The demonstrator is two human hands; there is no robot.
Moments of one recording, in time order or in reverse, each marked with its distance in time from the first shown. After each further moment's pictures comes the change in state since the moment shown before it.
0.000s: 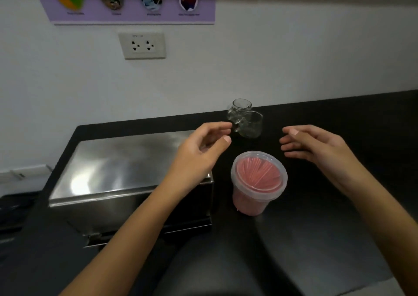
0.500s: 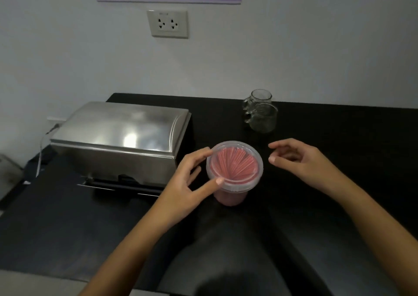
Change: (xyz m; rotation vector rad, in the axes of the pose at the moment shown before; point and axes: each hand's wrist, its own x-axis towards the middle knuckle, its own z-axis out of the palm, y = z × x) left_hand -0.056 -0.036 0.090 0.080 0.196 -0.177; right_hand 0.048 0.057 -0.056 -0.332 -0.502 -0.038
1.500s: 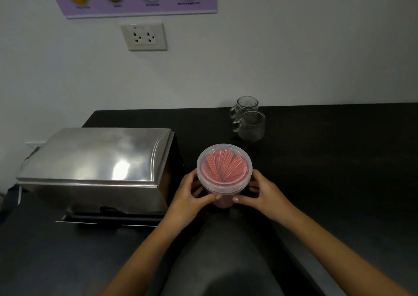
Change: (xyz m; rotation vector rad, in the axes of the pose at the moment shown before) left_hand 0.059 -0.076 0.018 -0.031 0.049 -0.209; right_hand 0.029 0.063 0.064 0.084 -0.054 0.036
